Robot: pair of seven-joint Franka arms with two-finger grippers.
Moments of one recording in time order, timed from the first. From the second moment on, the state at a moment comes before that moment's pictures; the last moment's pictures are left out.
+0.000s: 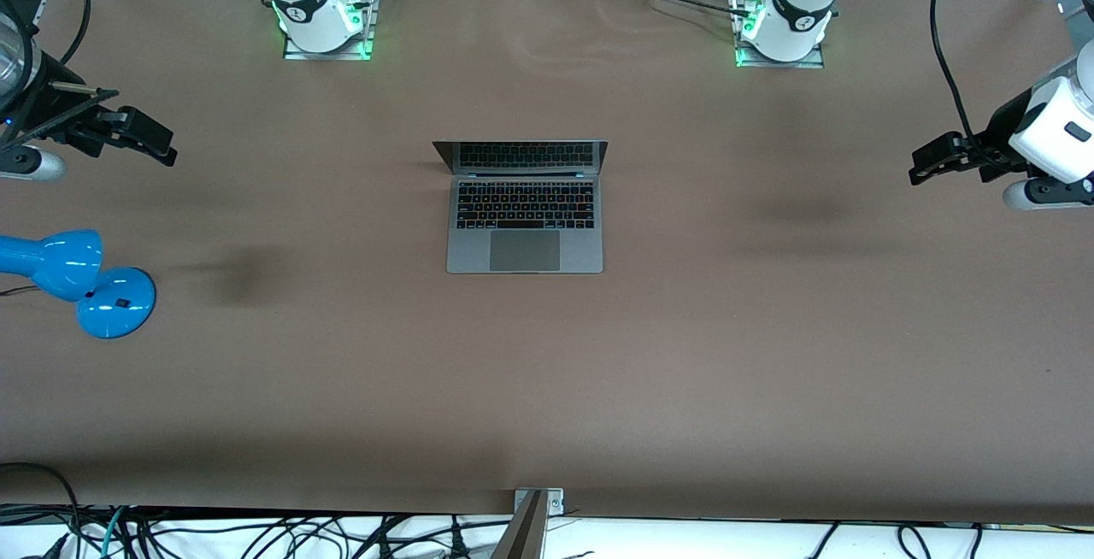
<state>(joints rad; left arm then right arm) 0.21 0.03 -0.21 -1.66 -0.01 1.62 -0.09 -0.04 0.03 0.11 -1.57 -0.02 1.57 0.19</state>
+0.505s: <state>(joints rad) 0.20 0.03 -0.21 -1.66 -0.01 1.63 -0.09 -0.04 0.03 0.11 -1.57 -0.02 1.57 0.26</state>
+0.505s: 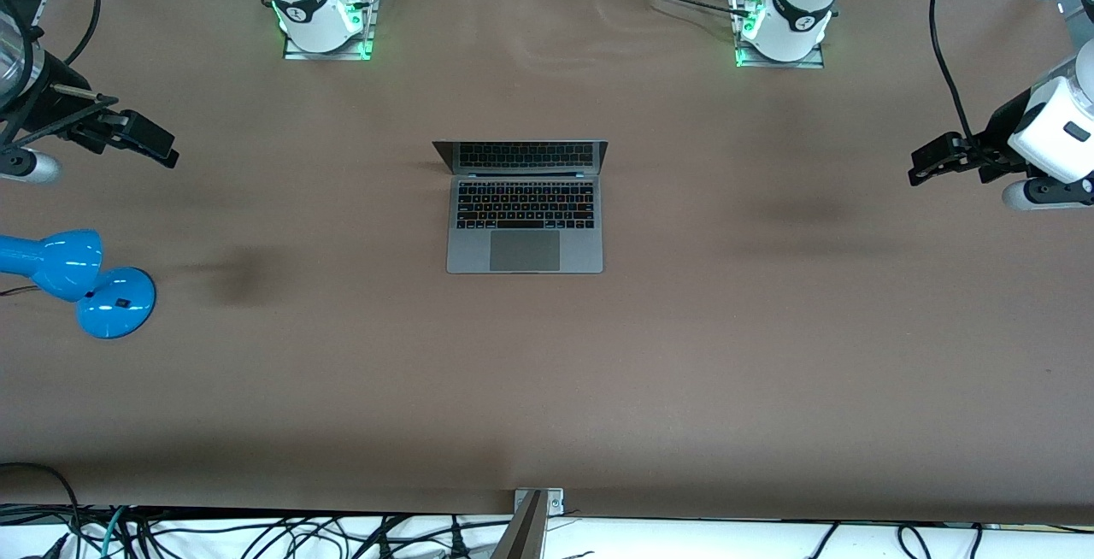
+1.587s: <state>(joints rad) 0.24 0.03 -0.23 -1.67 -0.08 1.63 -0.09 -0.04 0.03 0.11 -1.57 -0.02 1.57 0.26</state>
